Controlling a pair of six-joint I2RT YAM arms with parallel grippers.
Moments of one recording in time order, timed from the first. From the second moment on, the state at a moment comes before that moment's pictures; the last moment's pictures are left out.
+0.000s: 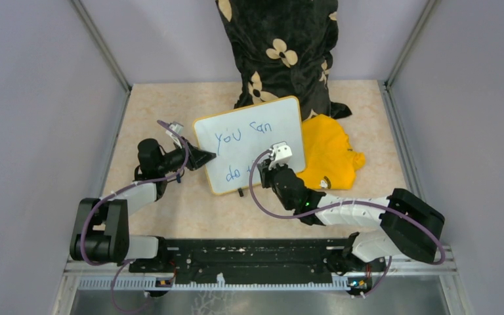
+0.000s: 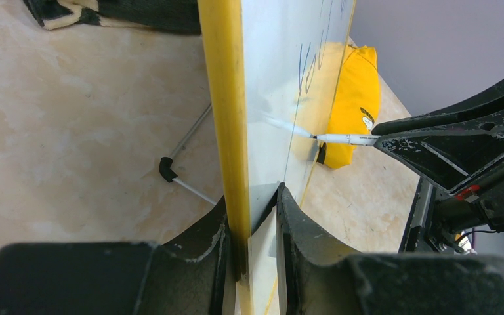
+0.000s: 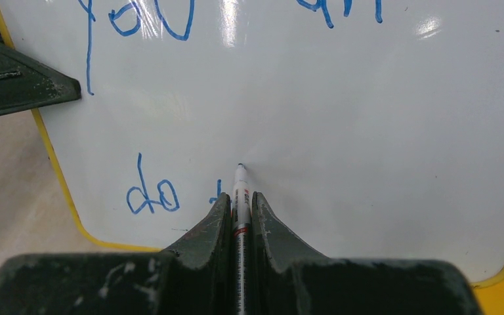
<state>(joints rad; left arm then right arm) -0.07 1.34 0.46 0.71 0.85 -0.41 1.03 1.32 0.54 0.58 0.57 0.27</state>
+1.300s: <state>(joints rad) -0.07 1.34 0.46 0.70 0.85 -0.41 1.03 1.29 0.45 0.55 0.52 0.36</state>
